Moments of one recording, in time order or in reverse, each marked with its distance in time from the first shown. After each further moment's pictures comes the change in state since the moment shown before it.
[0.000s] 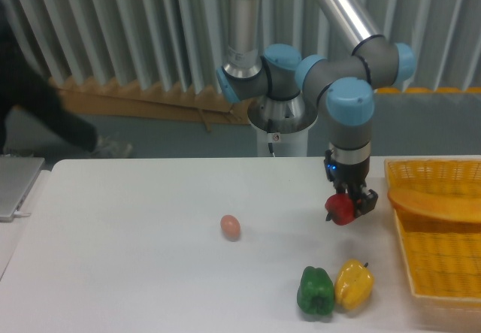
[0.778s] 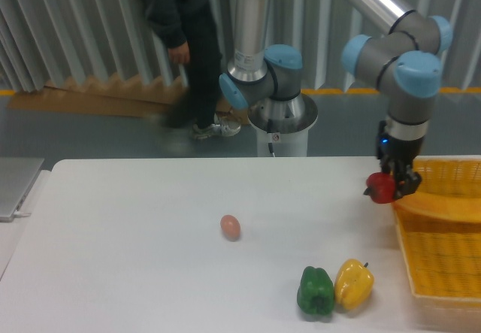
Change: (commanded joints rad) arm 0.255 0.006 0.006 -0.019 -0.103 0.558
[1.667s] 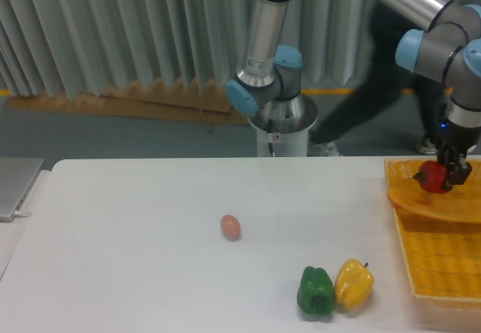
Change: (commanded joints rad) arm 0.103 -0.075 0.075 0.006 0.000 0.381
